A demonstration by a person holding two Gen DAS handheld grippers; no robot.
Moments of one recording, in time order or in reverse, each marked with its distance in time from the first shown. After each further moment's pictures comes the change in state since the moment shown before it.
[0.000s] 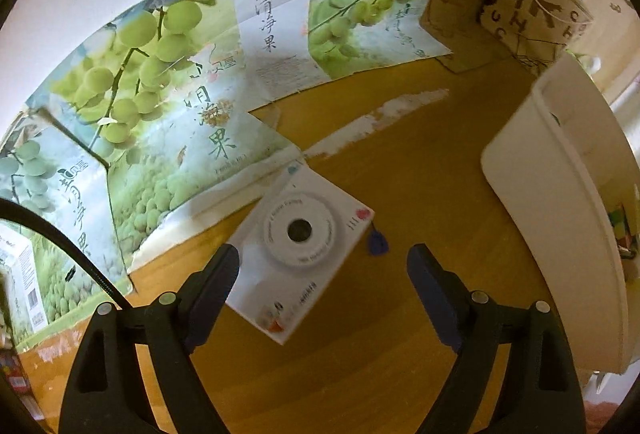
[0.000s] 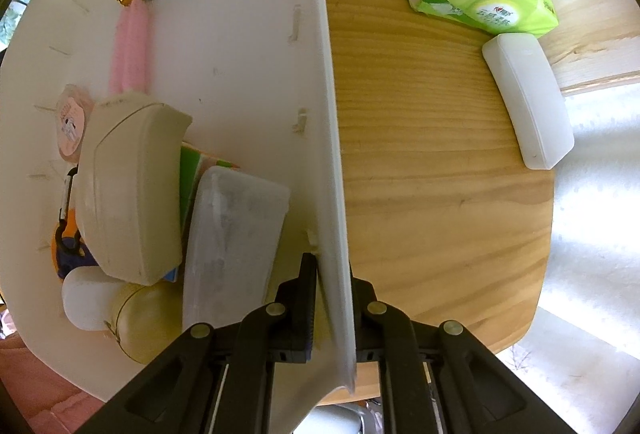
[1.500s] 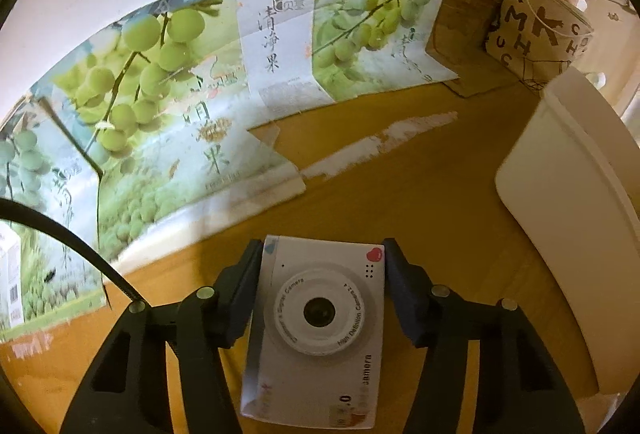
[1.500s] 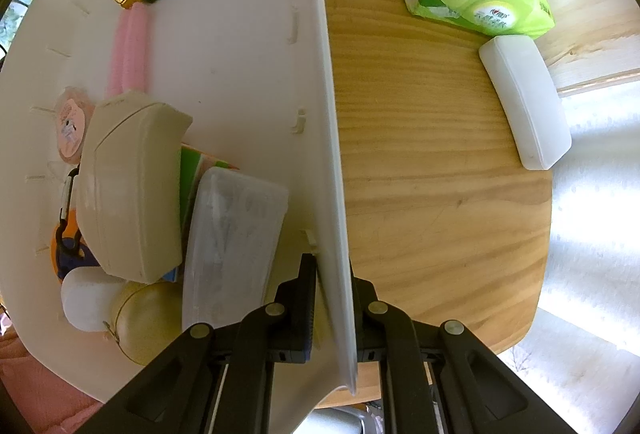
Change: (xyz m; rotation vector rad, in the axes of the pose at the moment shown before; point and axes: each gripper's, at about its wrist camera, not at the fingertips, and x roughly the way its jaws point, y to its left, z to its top) left arm 0.016 -0.006 -0.010 -0.025 -0.196 0.038; right arm -0.005 0.001 -0.008 -0.008 -0.030 -0.001
